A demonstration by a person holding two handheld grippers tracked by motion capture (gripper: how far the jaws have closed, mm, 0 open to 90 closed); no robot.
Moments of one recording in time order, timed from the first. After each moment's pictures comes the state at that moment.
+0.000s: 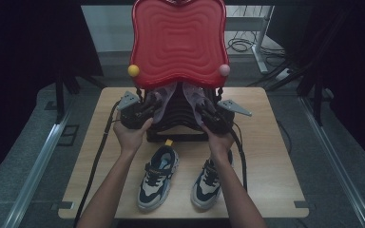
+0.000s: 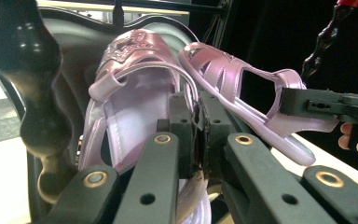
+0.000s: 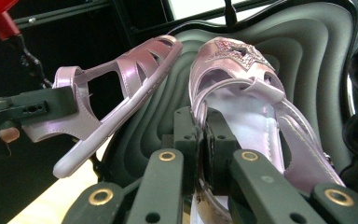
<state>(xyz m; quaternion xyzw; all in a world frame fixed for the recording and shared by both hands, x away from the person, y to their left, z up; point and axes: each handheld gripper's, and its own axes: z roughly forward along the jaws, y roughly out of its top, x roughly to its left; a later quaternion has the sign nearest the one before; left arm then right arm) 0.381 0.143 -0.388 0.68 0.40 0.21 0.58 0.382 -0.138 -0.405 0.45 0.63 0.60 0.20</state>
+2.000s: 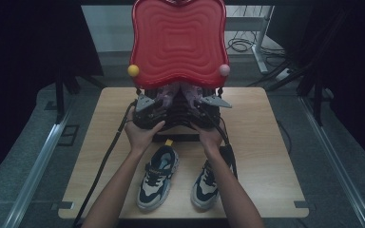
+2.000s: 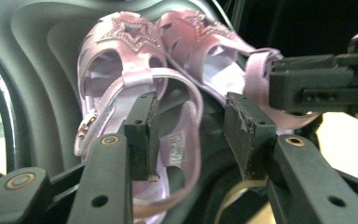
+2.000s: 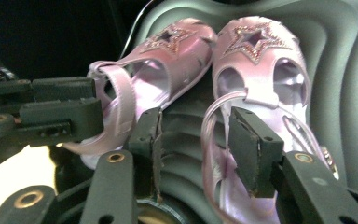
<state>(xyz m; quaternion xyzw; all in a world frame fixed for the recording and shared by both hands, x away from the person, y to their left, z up) 0.402 0.119 -0.417 0.71 0.39 0.25 0.53 0.410 -0.106 -0.416 0.44 0.68 0.53 0.24</state>
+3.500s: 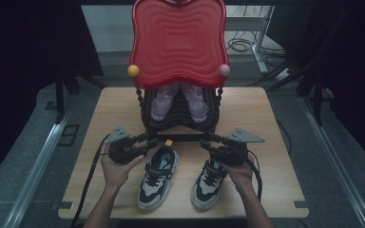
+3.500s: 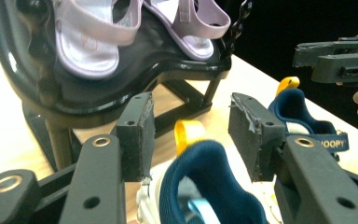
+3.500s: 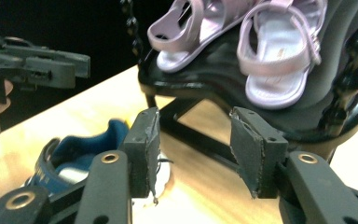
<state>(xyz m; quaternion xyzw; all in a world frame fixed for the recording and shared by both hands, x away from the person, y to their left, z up) 0.306 0.174 -0.441 0.73 0.39 0.13 0.55 0.308 -0.180 -0.433 0.36 0.73 0.55 0.17</state>
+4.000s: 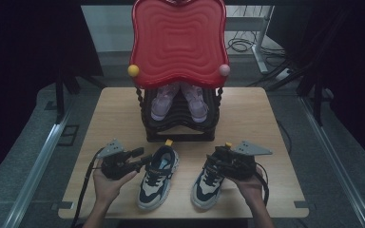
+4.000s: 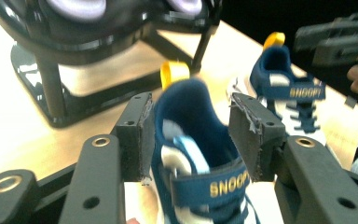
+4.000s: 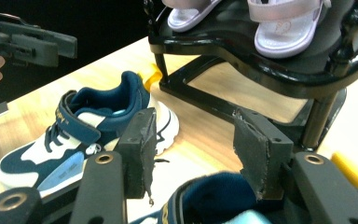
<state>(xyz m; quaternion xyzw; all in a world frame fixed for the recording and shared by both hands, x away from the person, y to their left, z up) 0.271 0.190 -0.455 0.75 0.39 0.10 0.52 0.281 -0.203 -0.451 0.35 0.76 0.53 0.14</state>
